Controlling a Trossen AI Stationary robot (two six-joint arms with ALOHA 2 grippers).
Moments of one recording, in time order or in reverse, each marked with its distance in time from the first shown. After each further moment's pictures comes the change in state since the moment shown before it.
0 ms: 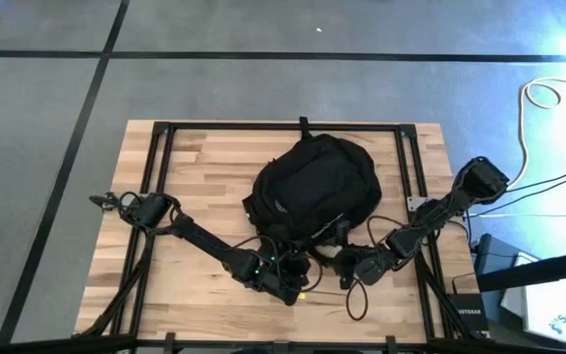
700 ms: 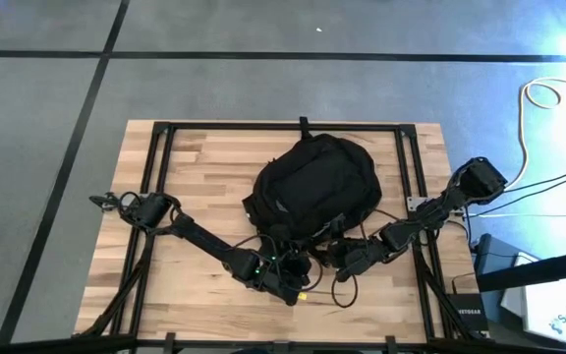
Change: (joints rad) left arm 0.000 0.000 0.000 0.033 -0.011 0.046; right arm -0.101 0.016 0.000 -0.097 -0.131 0.060
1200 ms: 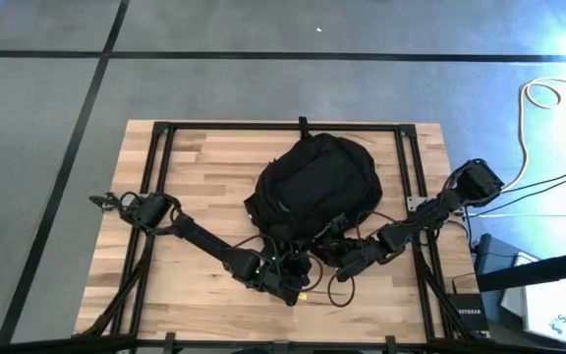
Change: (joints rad) left arm -0.005 0.000 0.000 0.001 -0.002 0.000; right arm -0.001 0.043 -0.001 -0.029 -0.023 0.052
